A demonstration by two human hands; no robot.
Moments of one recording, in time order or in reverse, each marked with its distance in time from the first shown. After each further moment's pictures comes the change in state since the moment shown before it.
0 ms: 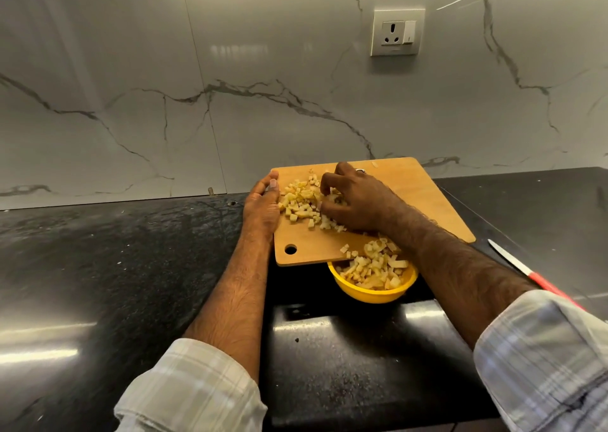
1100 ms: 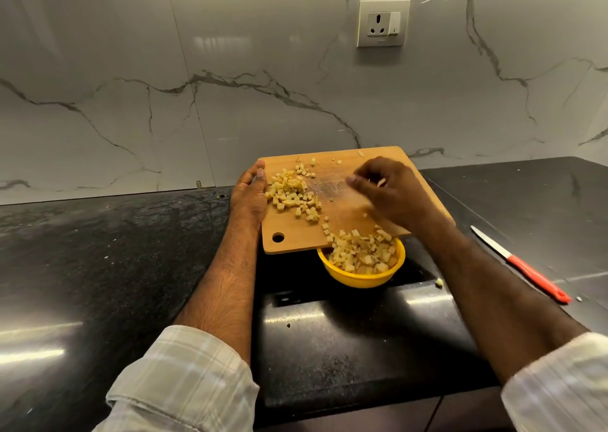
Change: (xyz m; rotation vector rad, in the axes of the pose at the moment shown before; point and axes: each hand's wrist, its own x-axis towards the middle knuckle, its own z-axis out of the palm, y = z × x) left_hand 0.009 -0.003 -0.004 0.073 -0.018 0.035; right_hand -0.066 0.018 -0.019 0.518 0.347 0.164
